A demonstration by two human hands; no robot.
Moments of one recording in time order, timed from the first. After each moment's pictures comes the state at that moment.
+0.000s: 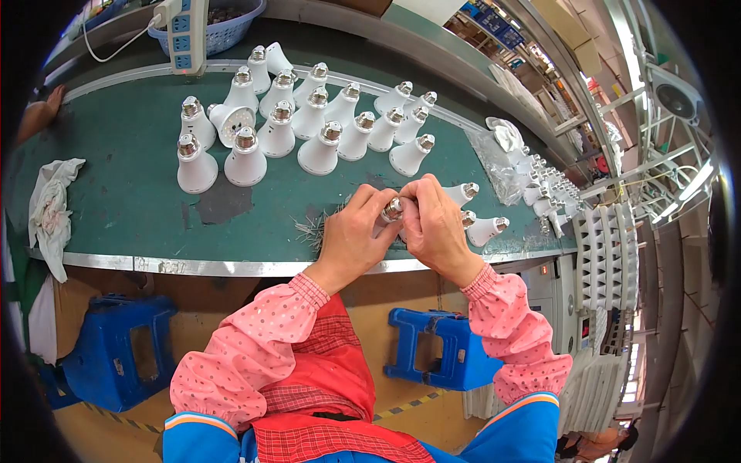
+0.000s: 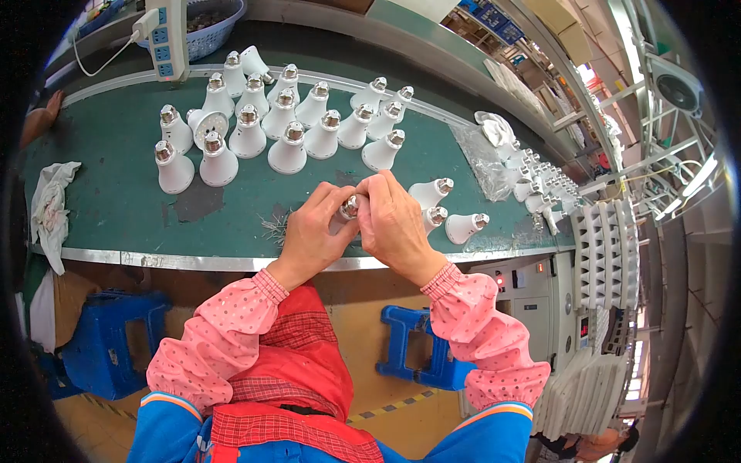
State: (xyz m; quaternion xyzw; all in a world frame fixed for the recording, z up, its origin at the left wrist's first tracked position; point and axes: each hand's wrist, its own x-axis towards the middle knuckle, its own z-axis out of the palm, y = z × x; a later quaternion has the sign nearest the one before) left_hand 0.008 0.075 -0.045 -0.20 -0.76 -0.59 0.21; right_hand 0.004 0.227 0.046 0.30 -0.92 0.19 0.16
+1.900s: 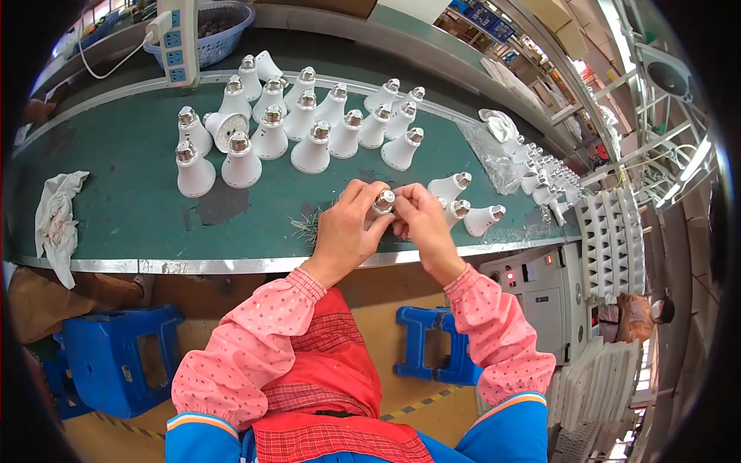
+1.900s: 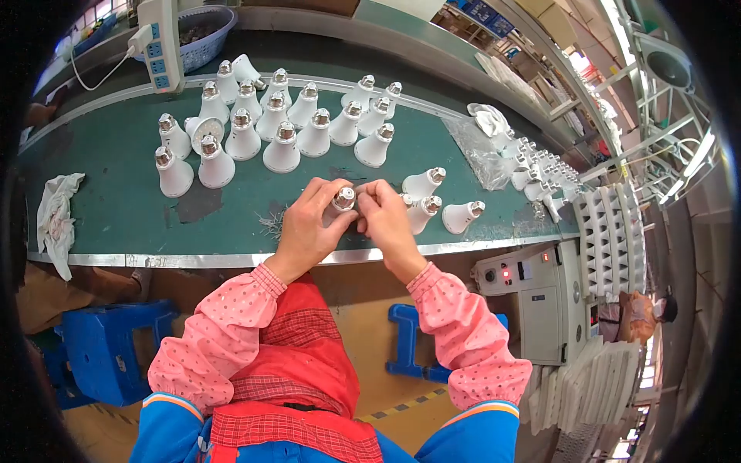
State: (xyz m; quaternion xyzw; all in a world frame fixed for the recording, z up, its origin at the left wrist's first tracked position) left_hand 0.012 0.074 -0.043 -0.19 -0.76 -0.59 0.19; right_hand 0.014 0.234 0.018 -0.09 -0.80 0.60 -0.07
